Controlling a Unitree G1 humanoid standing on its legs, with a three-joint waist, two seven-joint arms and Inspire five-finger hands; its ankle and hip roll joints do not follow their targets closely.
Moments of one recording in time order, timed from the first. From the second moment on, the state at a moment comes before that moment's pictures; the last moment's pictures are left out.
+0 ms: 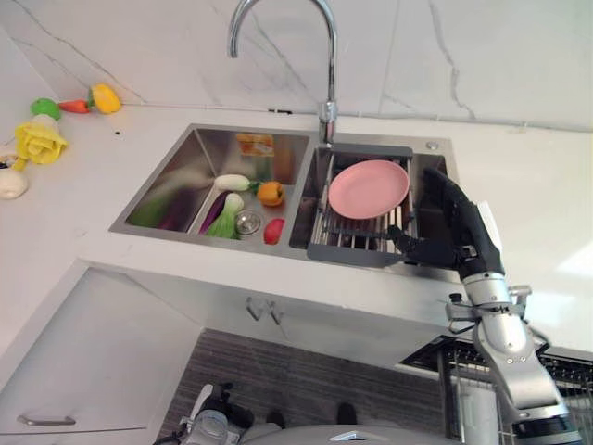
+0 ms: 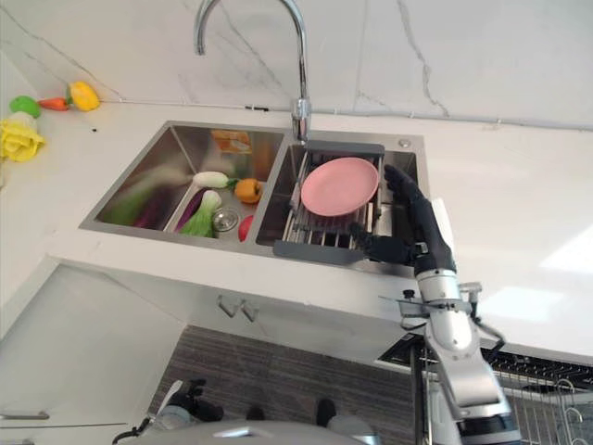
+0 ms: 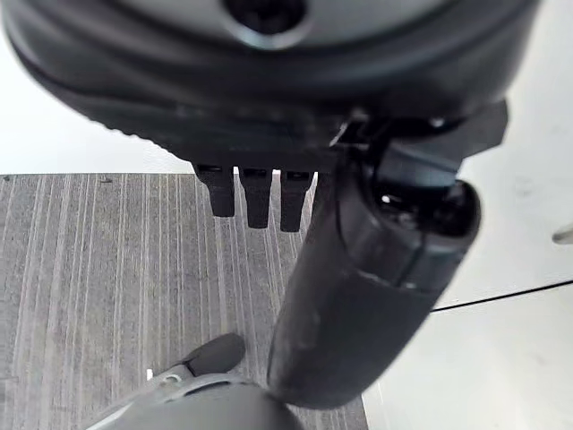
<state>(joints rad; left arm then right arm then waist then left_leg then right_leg) 0.00 0.15 -0.15 1.20 0.15 0.01 0.28 0.11 -0.55 0.02 -0.19 0.00 -0.17 -0.16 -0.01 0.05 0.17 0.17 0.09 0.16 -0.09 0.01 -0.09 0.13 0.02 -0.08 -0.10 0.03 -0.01</state>
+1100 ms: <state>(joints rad) 0.10 0.15 -0.19 1.21 0.27 0.03 0.24 -0.33 -0.71 0.38 0.32 -0.99 -0.01 -0.25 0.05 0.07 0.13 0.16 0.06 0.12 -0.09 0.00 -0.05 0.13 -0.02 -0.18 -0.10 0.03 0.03</state>
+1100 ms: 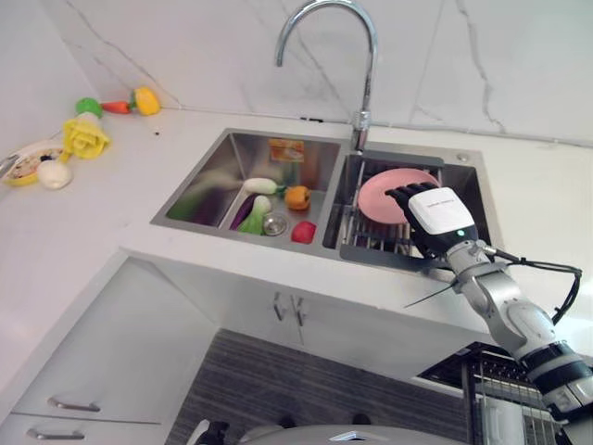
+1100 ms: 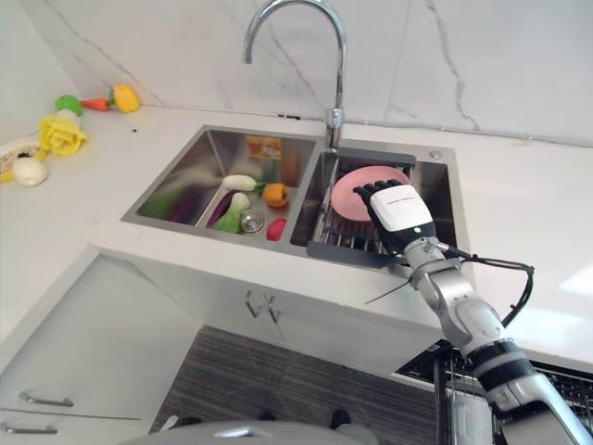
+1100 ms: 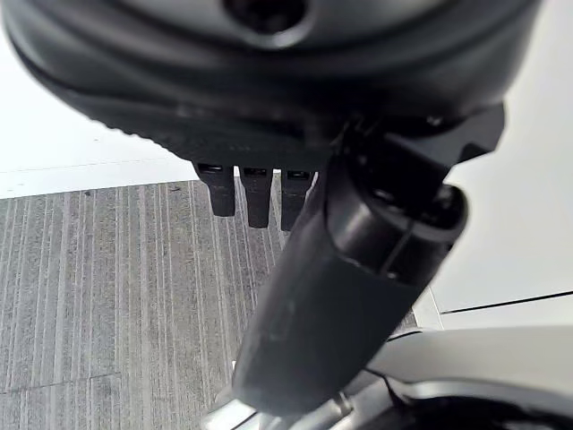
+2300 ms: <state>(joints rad) 0.14 0.14 -0.12 1.18 0.34 0.03 0.27 0.29 -0.58 -0.29 -0.45 -0.98 -0.01 -0.60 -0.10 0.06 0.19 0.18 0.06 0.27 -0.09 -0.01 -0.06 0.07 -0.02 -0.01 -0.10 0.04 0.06</state>
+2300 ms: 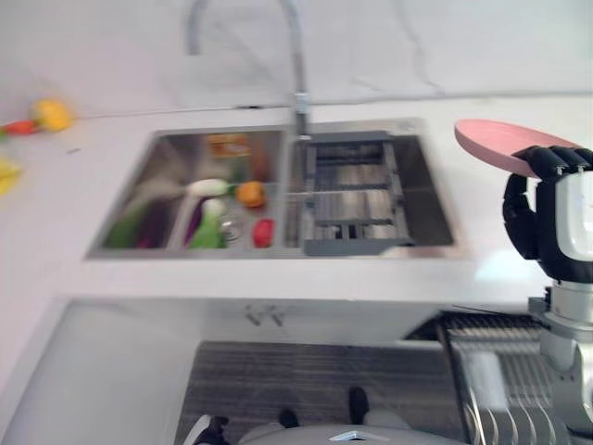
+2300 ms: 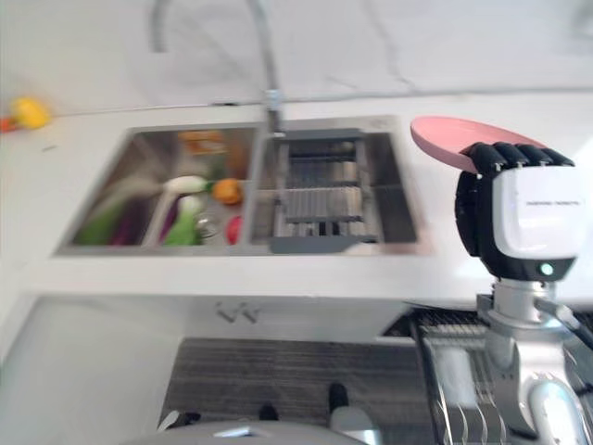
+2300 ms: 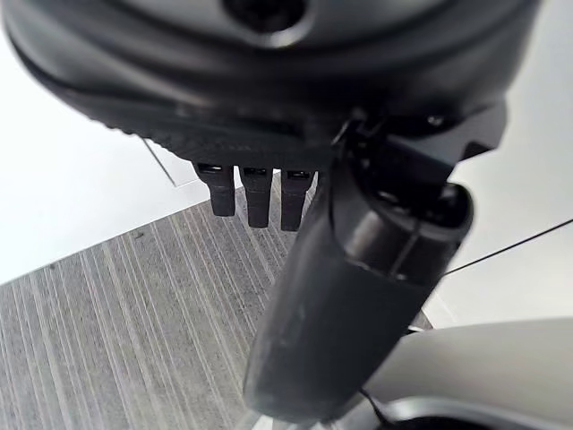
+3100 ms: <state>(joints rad) -0.02 0.11 -0.14 1.21 0.29 0.01 0.30 0.28 -0.60 -0.04 0.29 -0.85 0.12 -0.55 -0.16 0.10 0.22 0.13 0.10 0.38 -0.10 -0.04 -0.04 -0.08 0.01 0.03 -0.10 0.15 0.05</state>
